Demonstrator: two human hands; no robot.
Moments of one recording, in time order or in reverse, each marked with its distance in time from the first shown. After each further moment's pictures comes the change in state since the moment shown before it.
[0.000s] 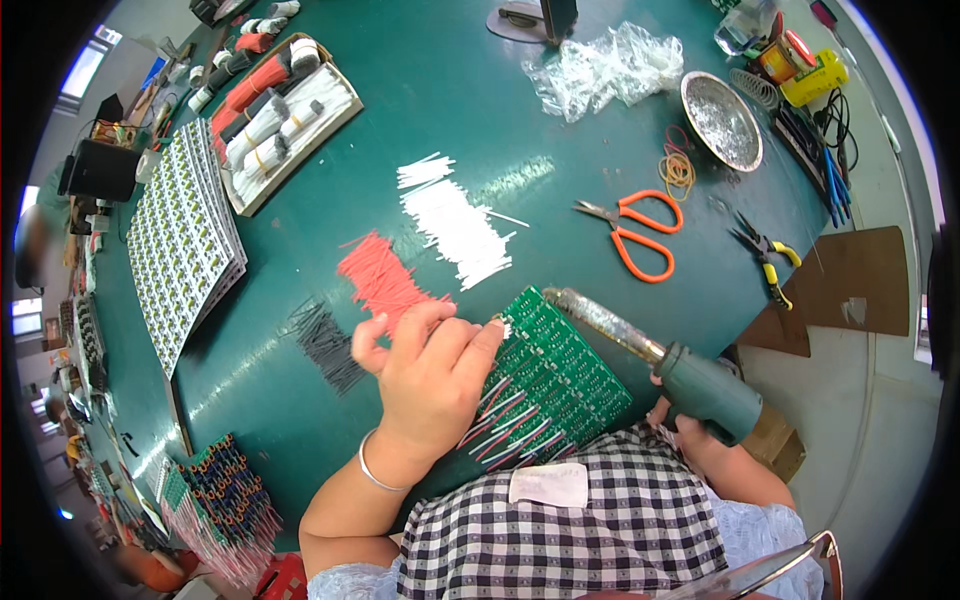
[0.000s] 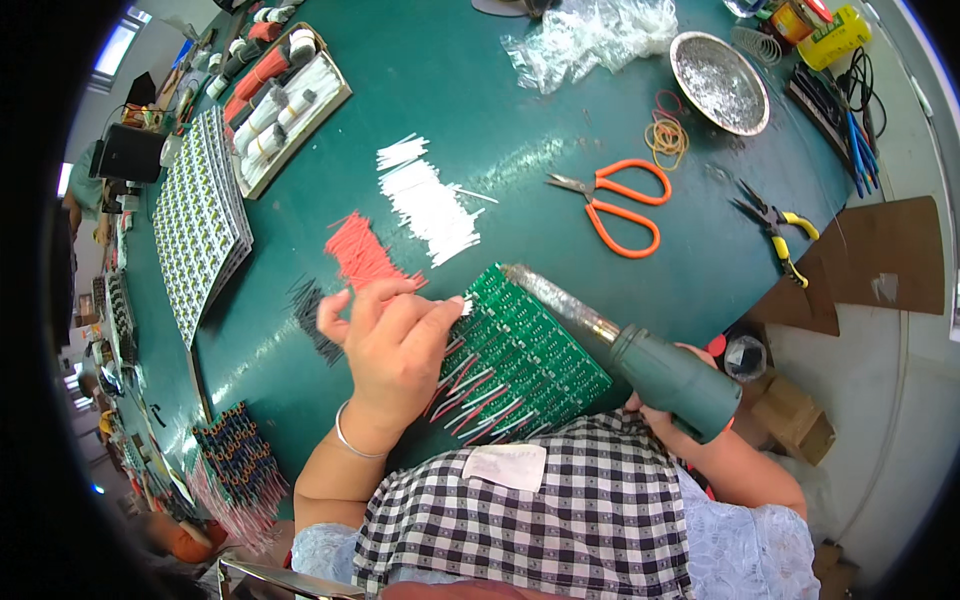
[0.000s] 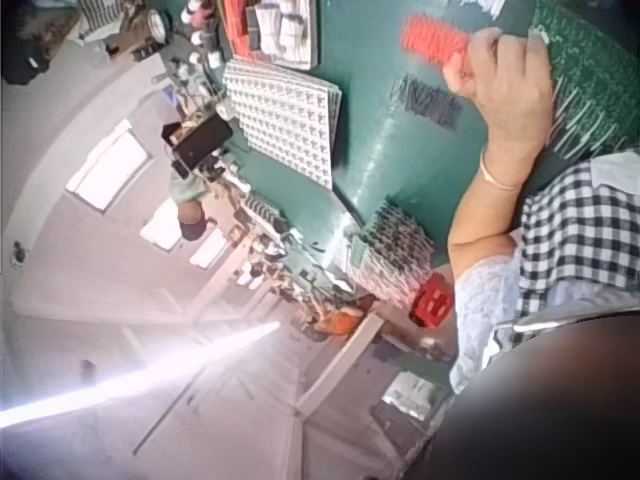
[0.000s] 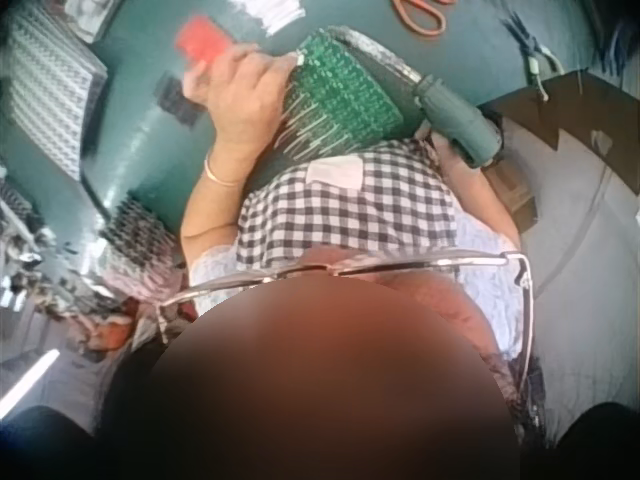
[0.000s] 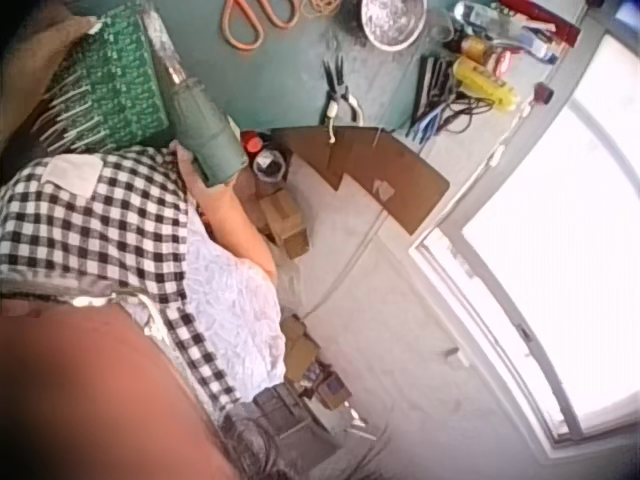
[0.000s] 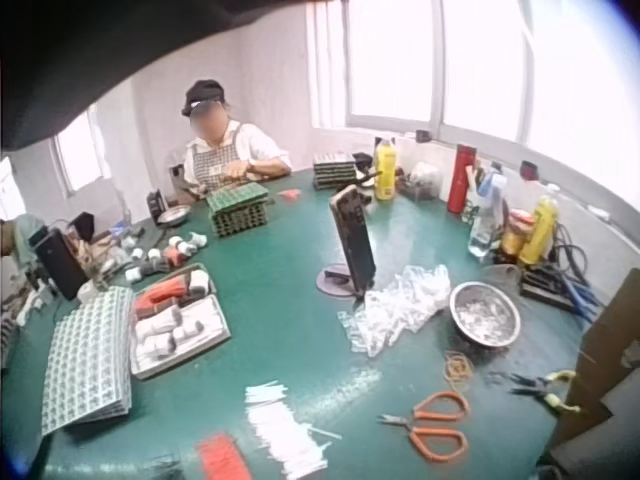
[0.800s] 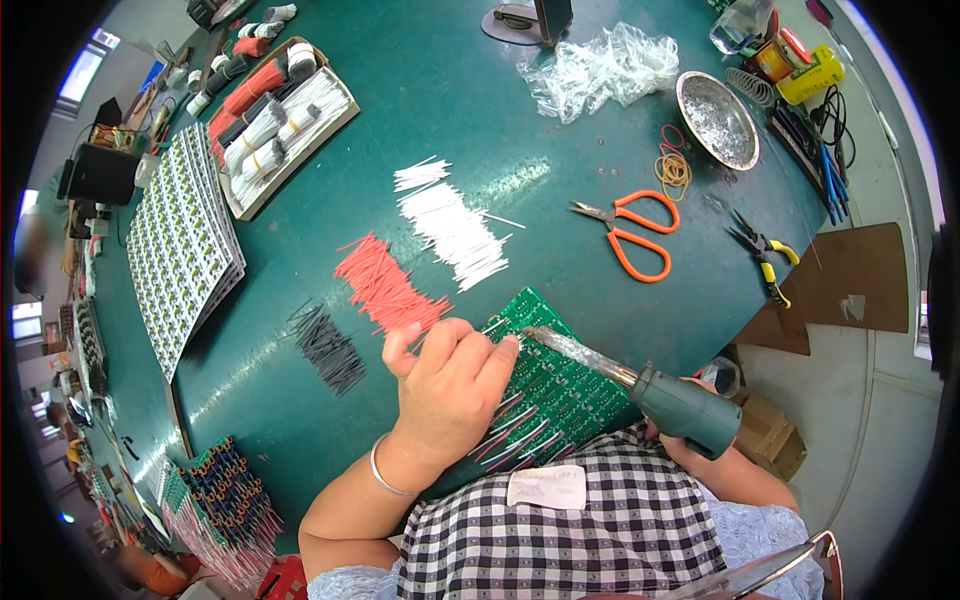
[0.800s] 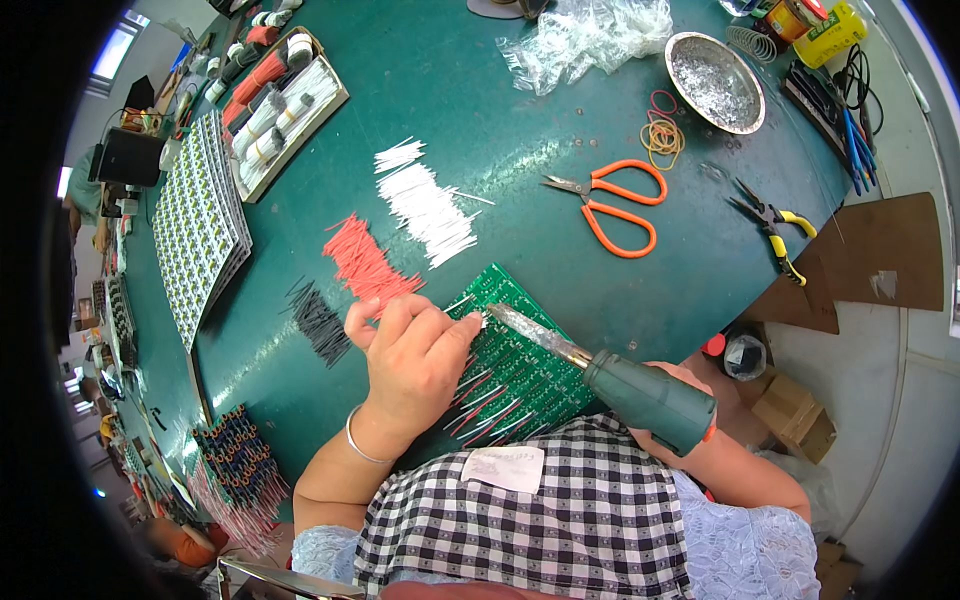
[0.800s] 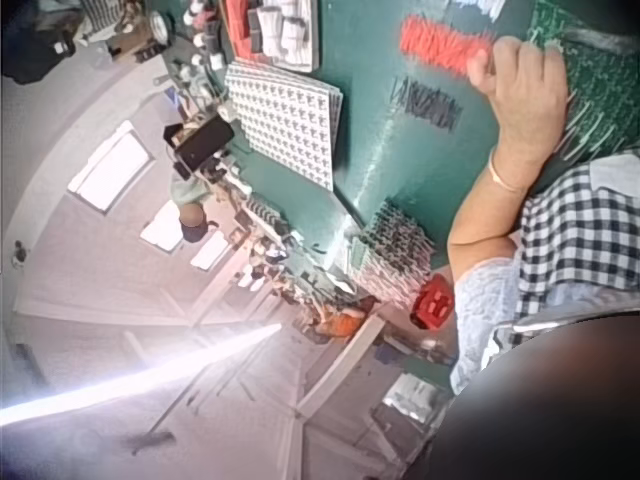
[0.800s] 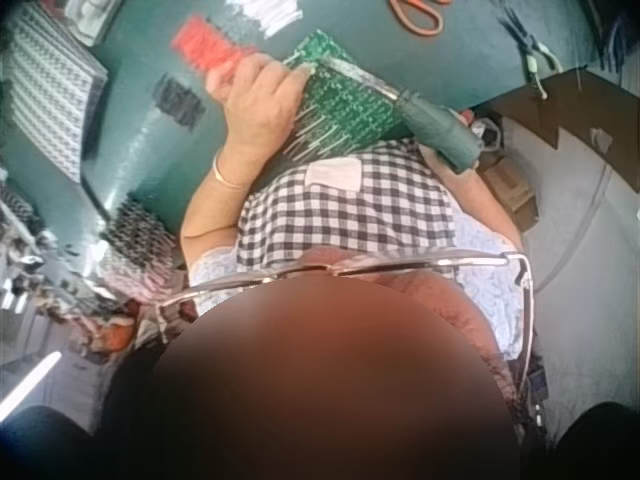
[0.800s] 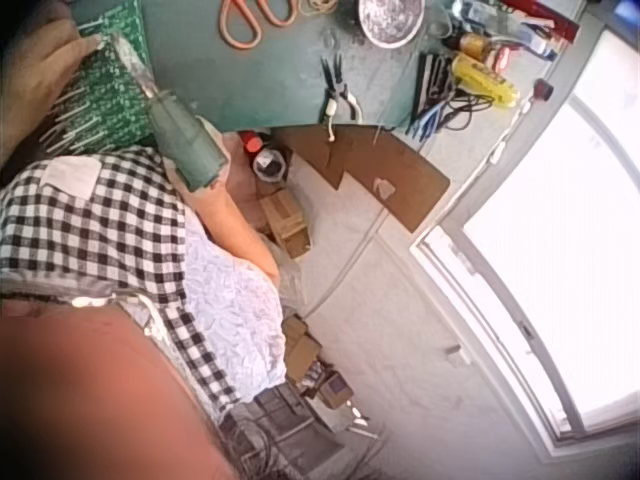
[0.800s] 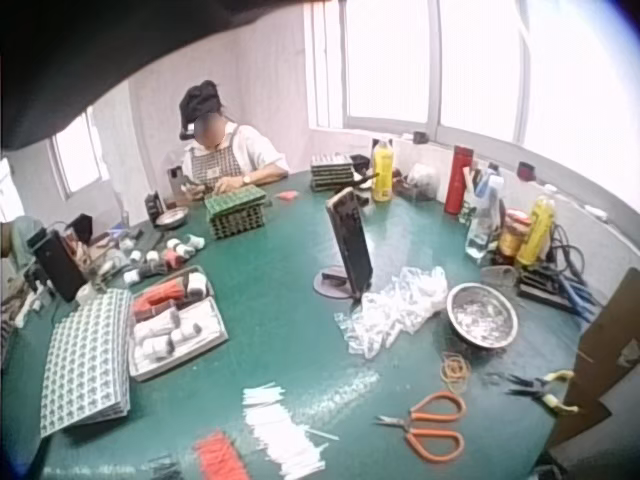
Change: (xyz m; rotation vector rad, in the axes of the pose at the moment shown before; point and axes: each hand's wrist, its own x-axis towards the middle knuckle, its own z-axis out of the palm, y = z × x) left_hand -0.006 0.009 0.010 -0.085 -0.033 0.045; right_hand 0.000 -0.005 0.008 -0.256 -0.010 -0.182
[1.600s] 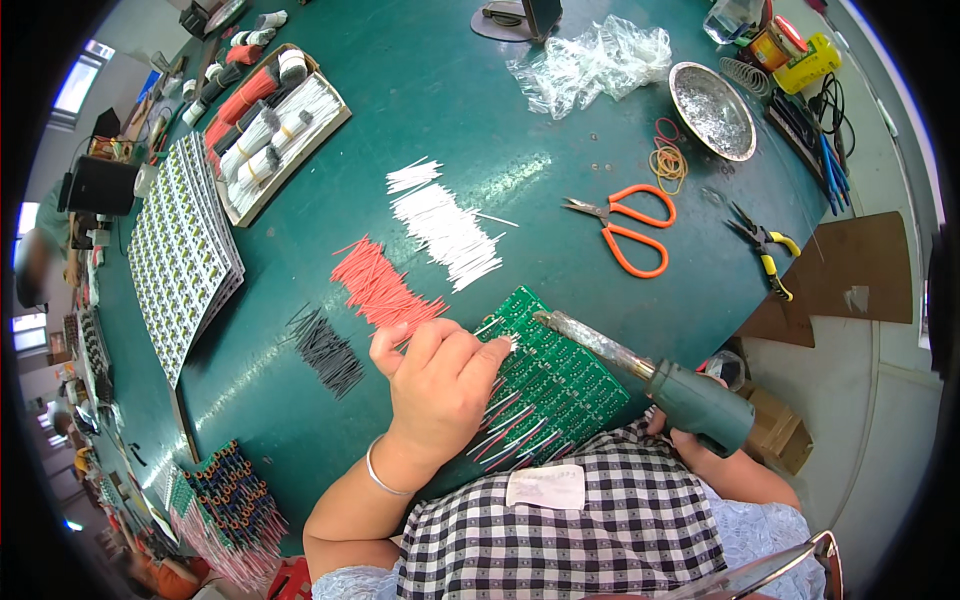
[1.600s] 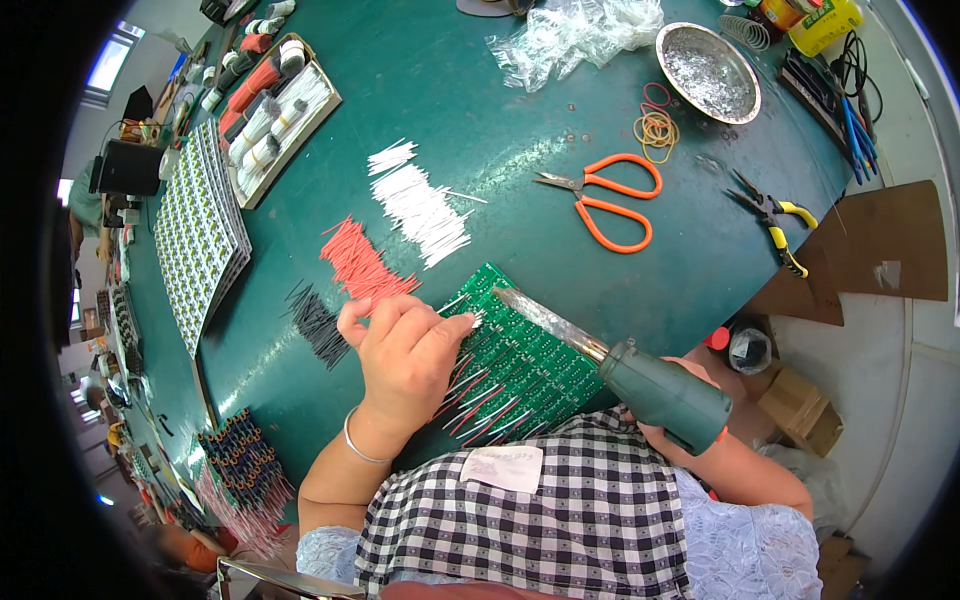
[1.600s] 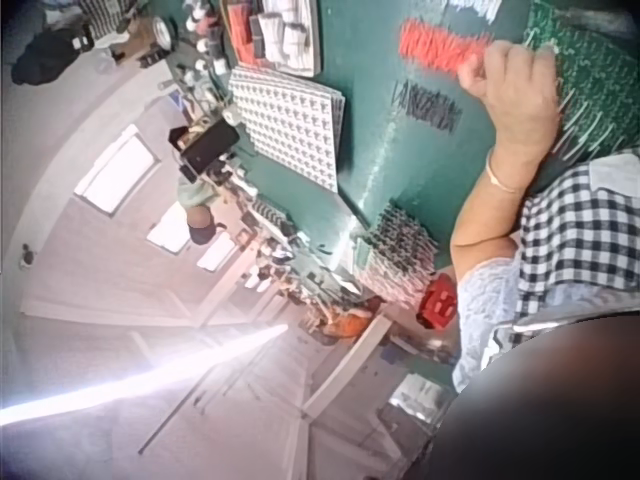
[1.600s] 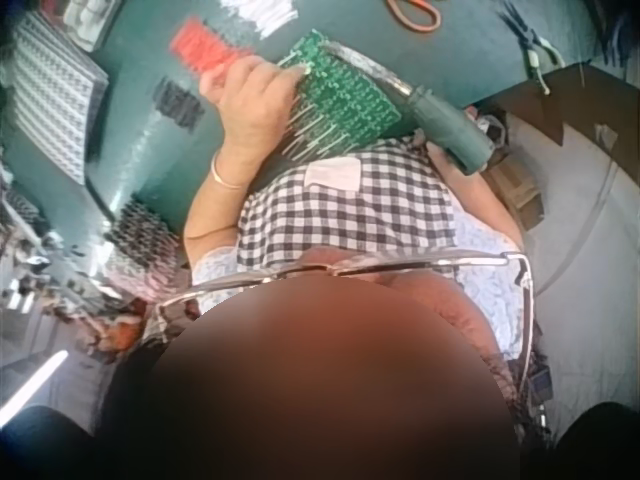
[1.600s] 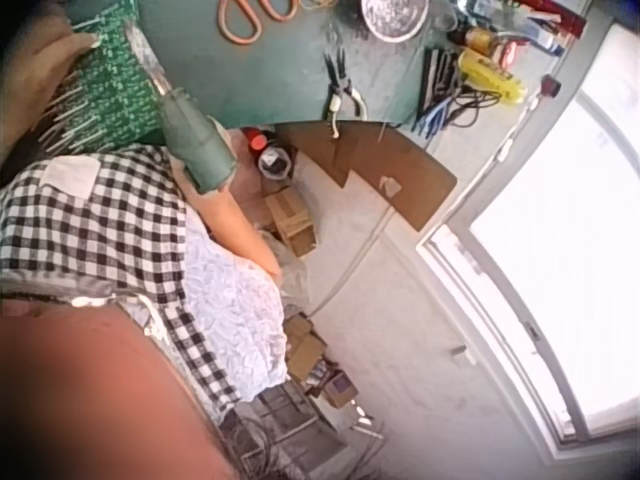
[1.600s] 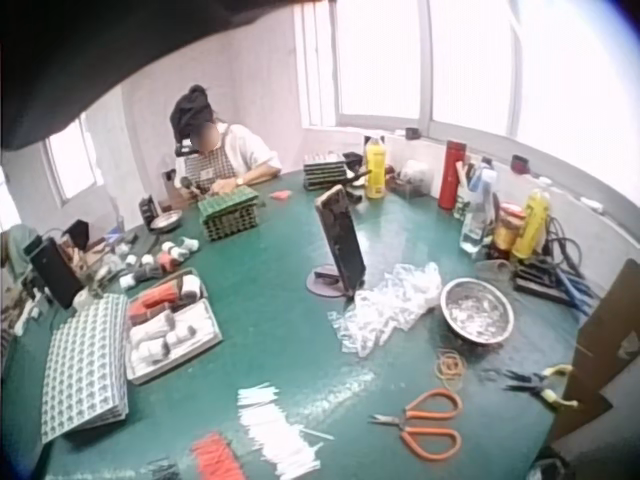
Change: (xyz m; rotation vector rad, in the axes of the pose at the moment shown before) left_hand -0.001 -0.005 0.000 -0.024 -0.017 -0.016; right_hand -0.001 -0.005 -0.010 0.110 -0.105 -0.007
